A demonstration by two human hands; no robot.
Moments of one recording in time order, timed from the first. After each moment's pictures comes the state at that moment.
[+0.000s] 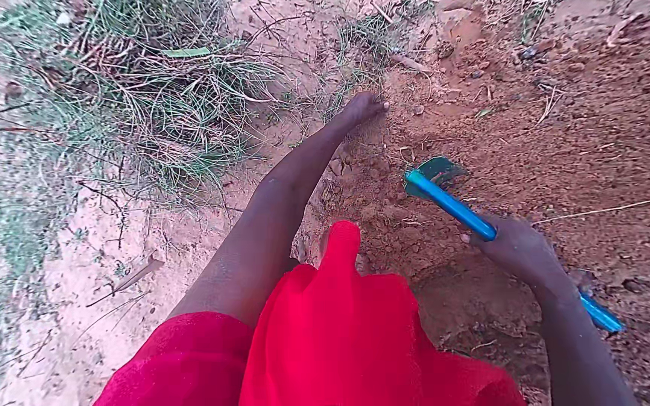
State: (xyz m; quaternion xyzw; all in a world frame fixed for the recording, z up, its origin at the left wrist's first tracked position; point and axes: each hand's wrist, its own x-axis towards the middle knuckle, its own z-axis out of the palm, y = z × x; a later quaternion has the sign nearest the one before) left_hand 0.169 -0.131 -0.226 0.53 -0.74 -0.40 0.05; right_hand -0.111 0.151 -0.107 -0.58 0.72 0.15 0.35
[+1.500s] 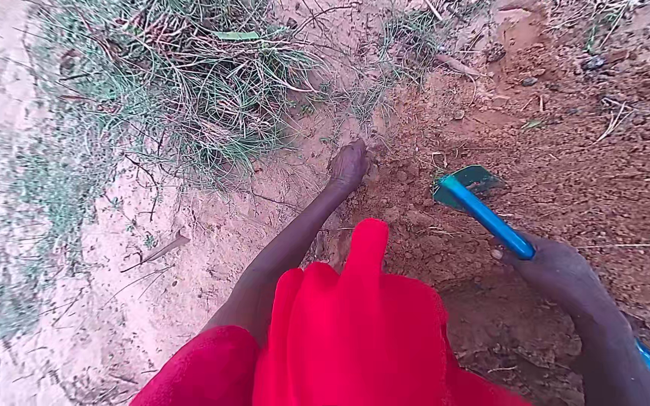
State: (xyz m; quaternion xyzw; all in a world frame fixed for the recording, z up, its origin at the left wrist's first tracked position) left_hand 0.228 0.039 -0.199 0.72 -0.63 -0.28 0.05; right_hand -0.109 0.154 -0.113 -0.59 0.71 0.12 0.36
